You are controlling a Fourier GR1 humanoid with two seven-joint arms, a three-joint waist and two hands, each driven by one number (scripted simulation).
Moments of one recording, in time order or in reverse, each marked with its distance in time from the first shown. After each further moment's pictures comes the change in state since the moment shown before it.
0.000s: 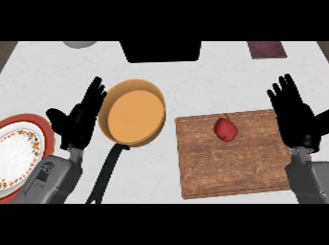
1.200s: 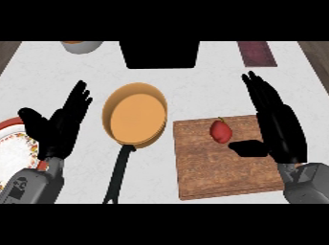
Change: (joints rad) left arm 0.100 0.077 0.014 -0.230 0.002 0.060 0.223; right arm -0.104 -0.329 0.545 -0.269 1.069 -0.057 0.413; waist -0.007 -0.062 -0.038
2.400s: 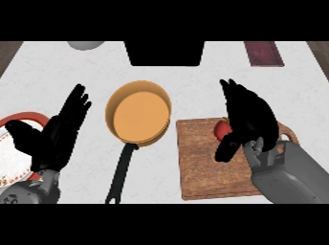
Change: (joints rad) left arm 0.071 -0.005 -0.015 -0.164 -0.046 0.018 0.073; right arm -0.229 0.182 0.010 0.002 -0.106 0.576 0.595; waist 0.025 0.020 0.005
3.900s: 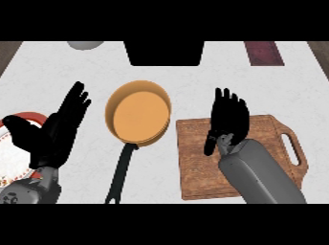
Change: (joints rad) left arm -0.008 -0.045 0.054 -0.004 -0.040 -0.049 0.039; right arm 0.053 0.253 -0.103 0.287 0.347 0.020 -0.040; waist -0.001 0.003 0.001
